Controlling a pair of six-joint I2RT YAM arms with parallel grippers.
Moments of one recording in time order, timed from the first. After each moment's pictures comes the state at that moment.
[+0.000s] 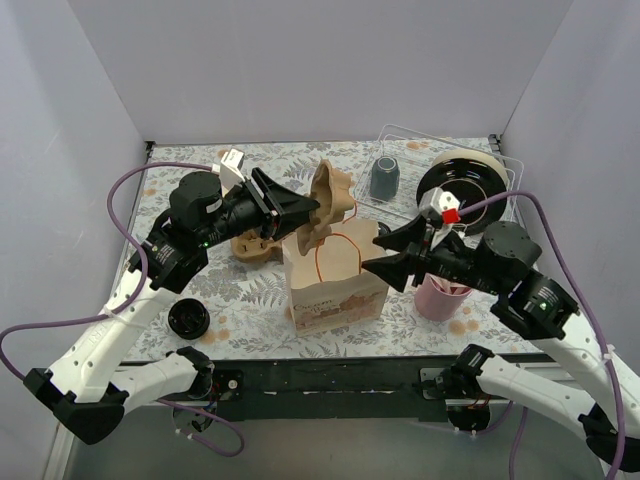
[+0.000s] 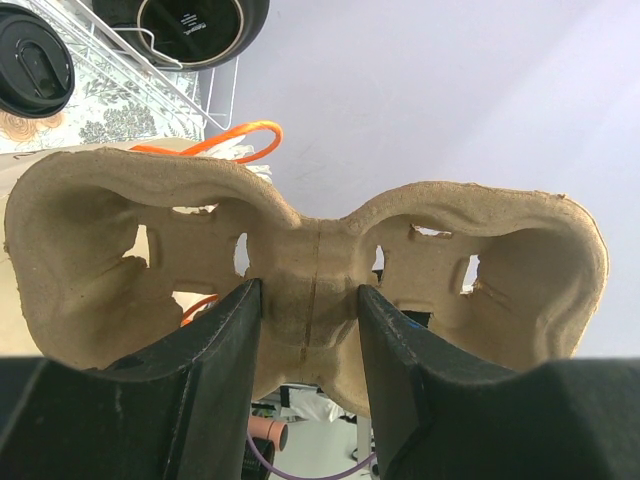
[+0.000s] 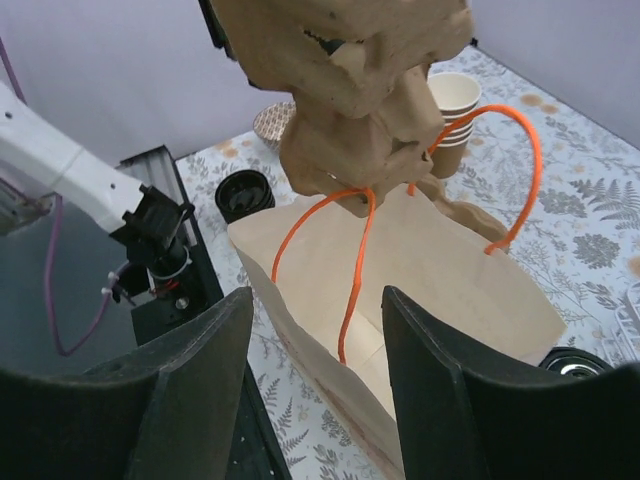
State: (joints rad) left arm -0.62 1.03 1.27 -0.43 0.32 -1.32; right arm 0.84 0.72 1.07 -0.39 -0.33 0.14
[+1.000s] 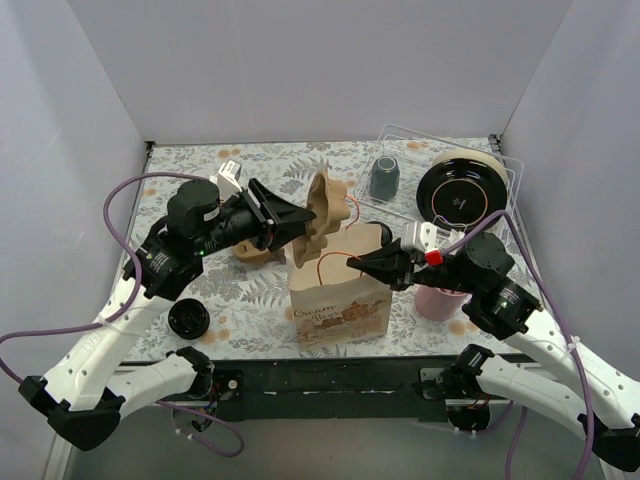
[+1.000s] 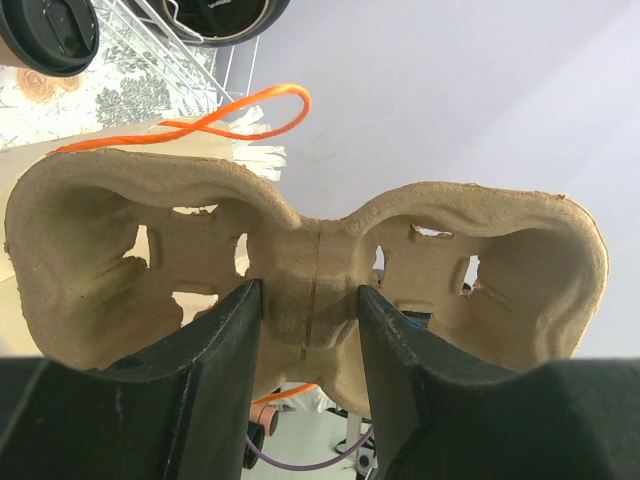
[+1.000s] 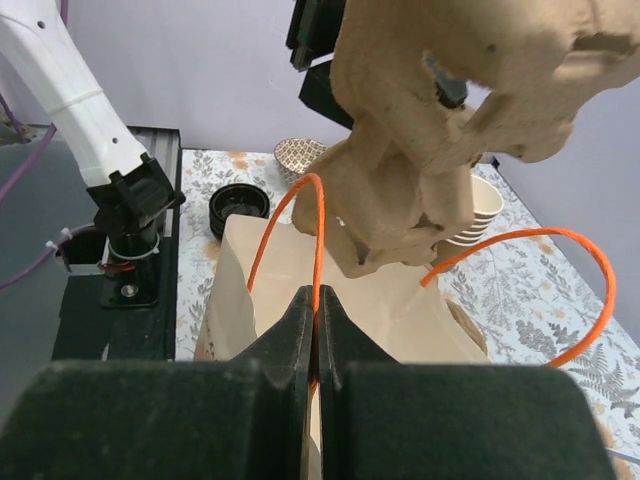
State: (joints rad) left arm -0.63 0.99 1.25 -0.50 0.32 -1.36; right arm 0.84 0.73 0.82 0.03 -0.59 -0.13
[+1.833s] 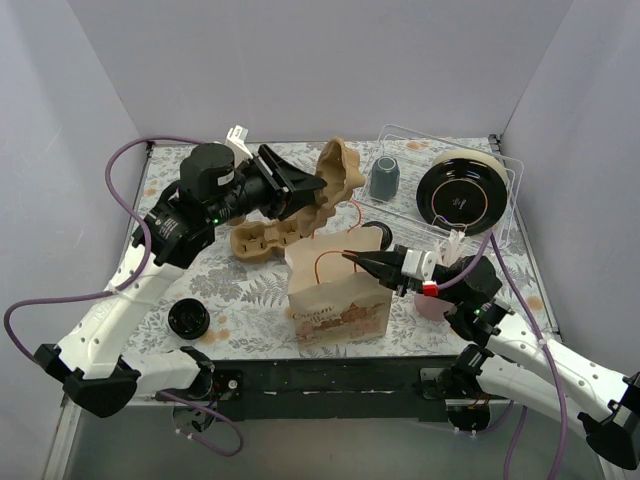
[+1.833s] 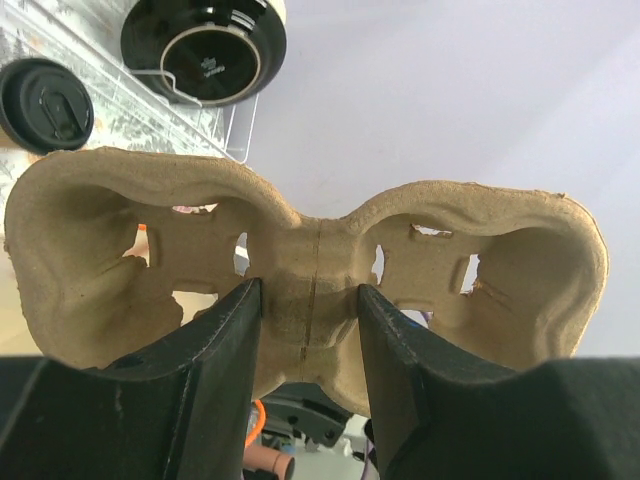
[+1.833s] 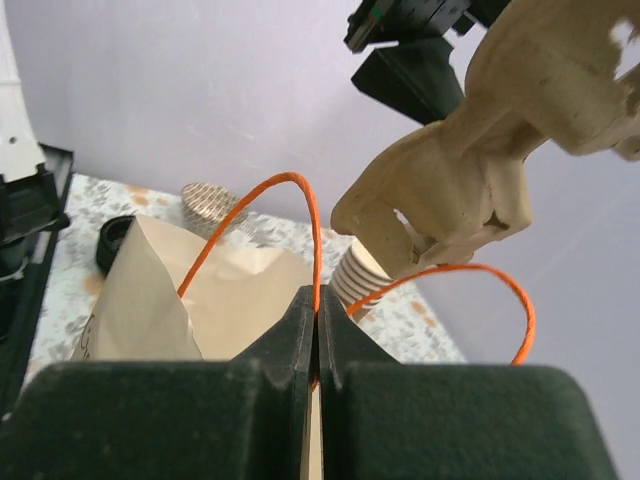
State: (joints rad) left arm -0.66 1.18 1.53 -0.60 0.21 -1.28; right arm 0.85 0.74 0.55 0.51 -0.53 -0.29
